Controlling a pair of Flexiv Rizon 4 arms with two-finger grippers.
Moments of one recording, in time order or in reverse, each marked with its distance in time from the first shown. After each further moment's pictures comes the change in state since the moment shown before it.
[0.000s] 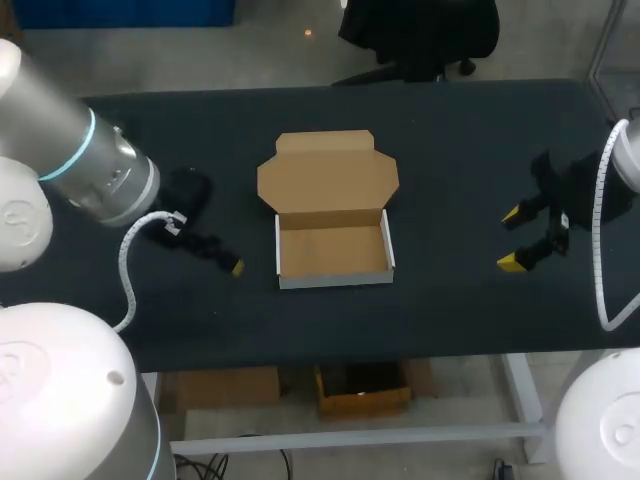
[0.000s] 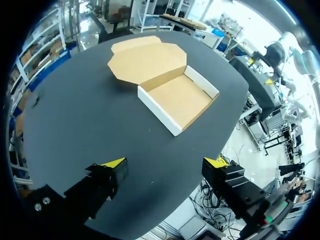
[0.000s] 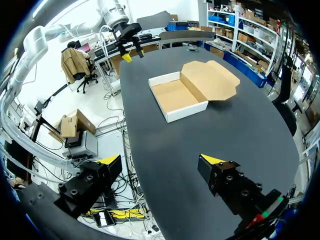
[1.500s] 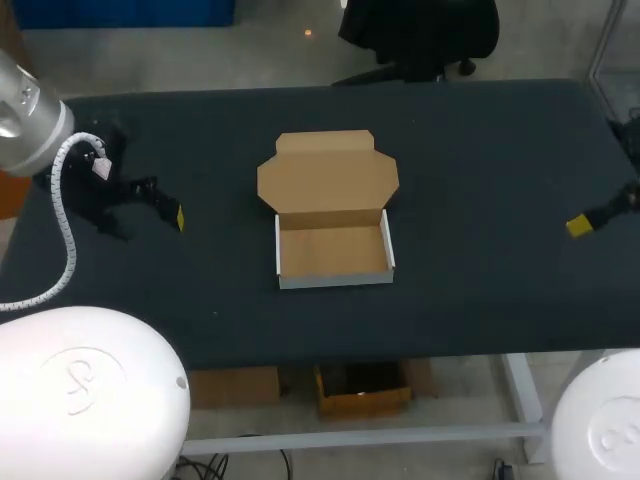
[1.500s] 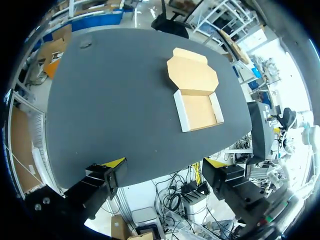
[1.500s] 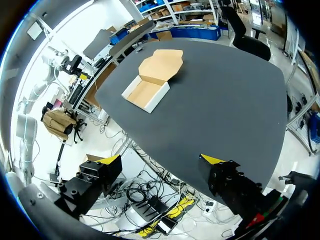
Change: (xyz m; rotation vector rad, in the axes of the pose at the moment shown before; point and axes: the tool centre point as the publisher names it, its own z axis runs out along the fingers) left arm -0.014 0.014 -0.118 -0.057 -0.020 -0.543; right arm -0.002 -0.039 -0.104 0.014 -0.032 0.629
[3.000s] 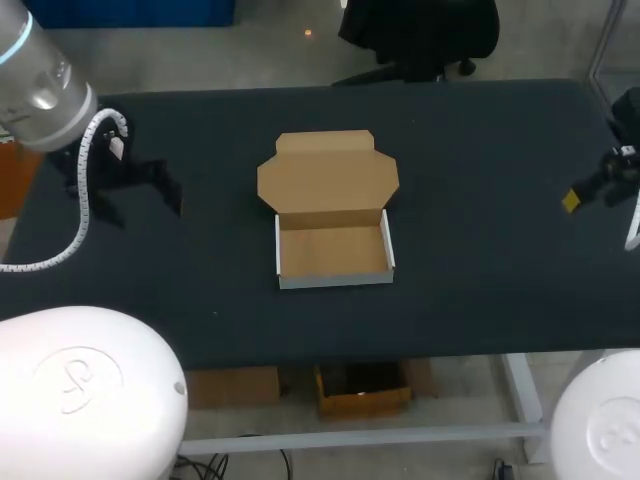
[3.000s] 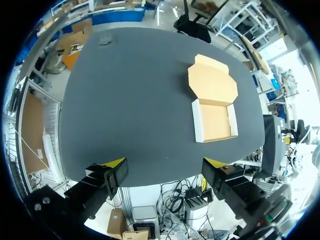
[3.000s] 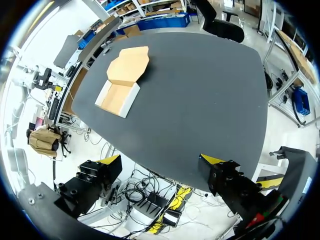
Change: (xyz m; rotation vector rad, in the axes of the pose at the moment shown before) left arm -0.012 -0.024 0.000 0.000 -0.135 -0.113; right arm -0.033 0.021 -0.004 0.069 -0.168 0.180
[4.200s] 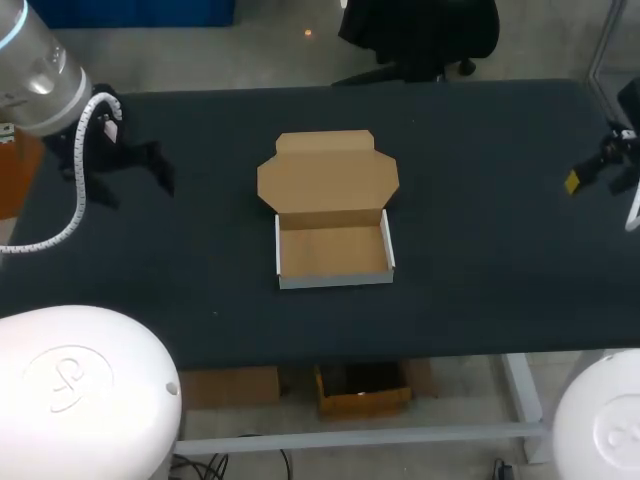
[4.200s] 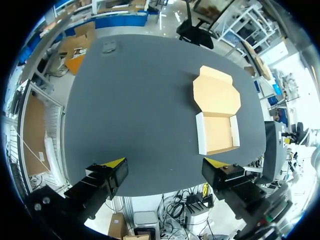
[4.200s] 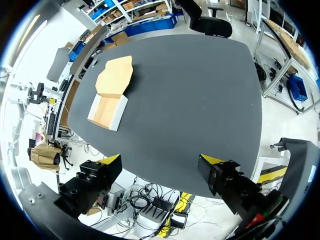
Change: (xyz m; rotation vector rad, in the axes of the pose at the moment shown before) left arm -0.011 -0.032 -0.004 0.040 -0.014 -0.014; right arm -0.029 0.024 0.003 -0.029 -0.015 0.110
